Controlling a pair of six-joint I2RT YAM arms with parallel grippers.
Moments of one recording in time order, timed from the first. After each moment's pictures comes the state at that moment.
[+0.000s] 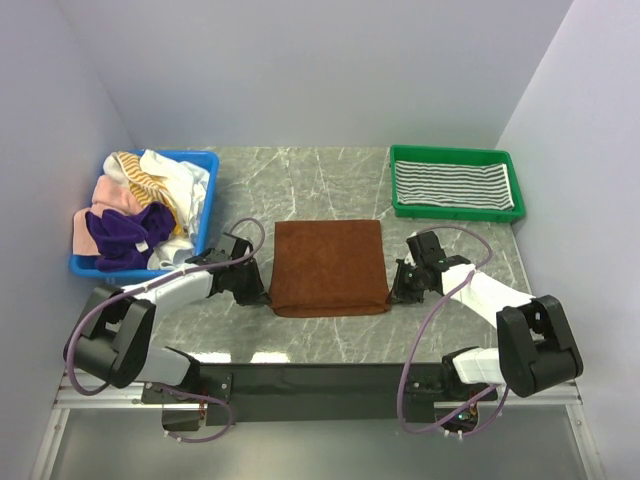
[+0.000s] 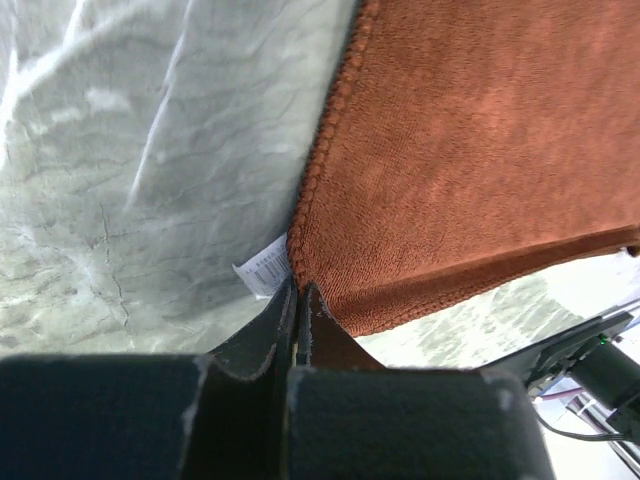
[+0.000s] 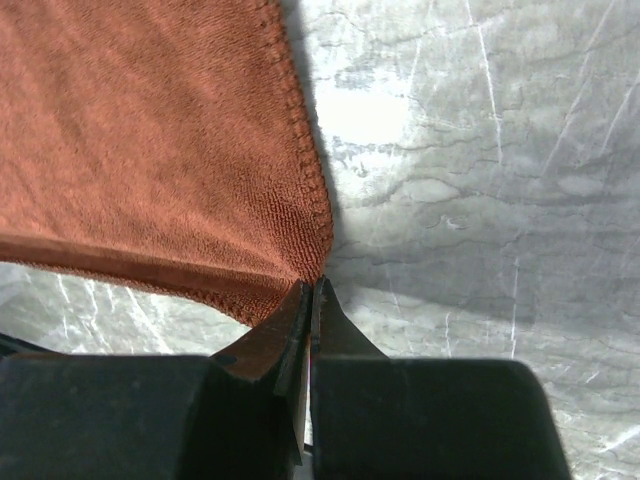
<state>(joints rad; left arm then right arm) -0.41 1.37 0.62 -0.33 0.26 -0.76 0.29 1.31 0.60 -0.45 -0.22 0.55</state>
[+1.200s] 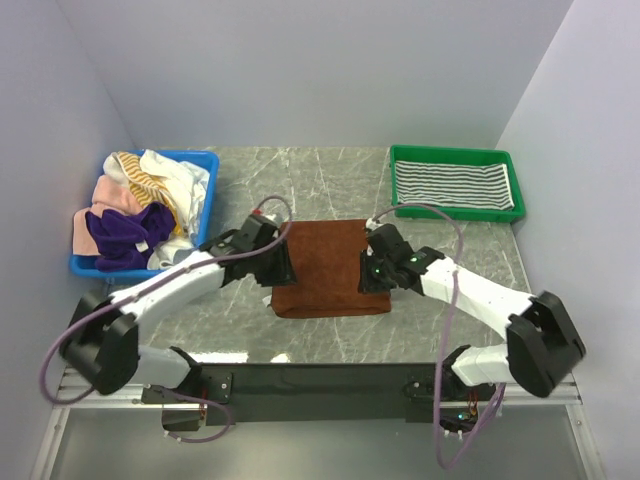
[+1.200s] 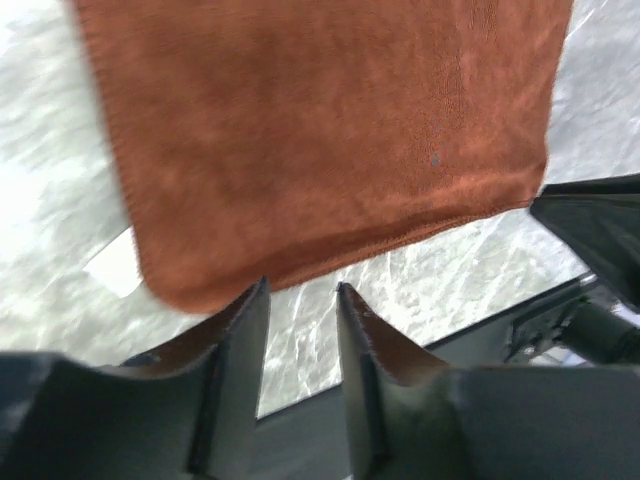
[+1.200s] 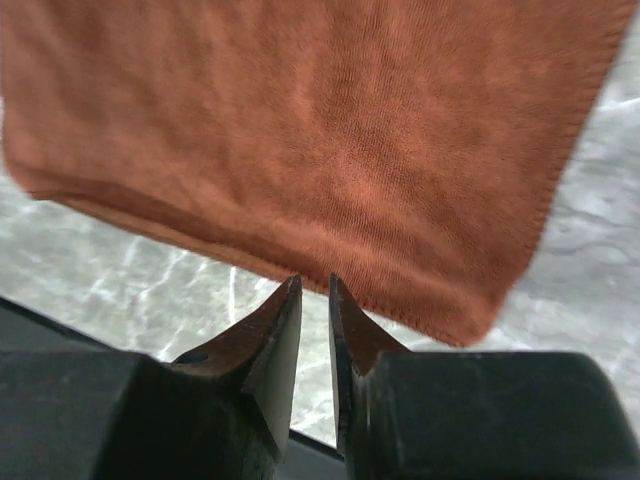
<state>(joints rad) -0.62 1.32 0.87 -0.48 0.13 -0.75 0.64 1.29 0.79 -0.49 -0.04 0.51</state>
